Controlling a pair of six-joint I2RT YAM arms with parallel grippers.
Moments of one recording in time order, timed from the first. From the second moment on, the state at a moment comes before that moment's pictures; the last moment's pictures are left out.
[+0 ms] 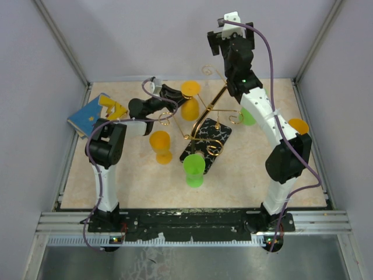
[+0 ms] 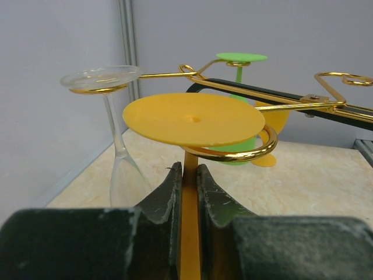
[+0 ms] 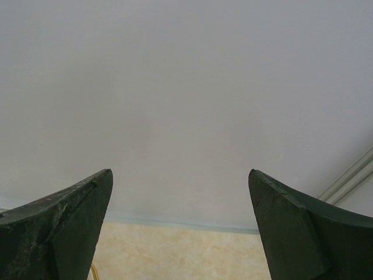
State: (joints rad) left arm -0.35 2.11 1.26 1.53 0.89 -0.52; right arm 0.42 1.82 1.87 0.16 0.42 -0.36
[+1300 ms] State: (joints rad) left arm -0.35 1.98 1.11 1.53 0.96 -0.52; right arm 0.42 1.82 1.84 0.15 0.42 -0.34
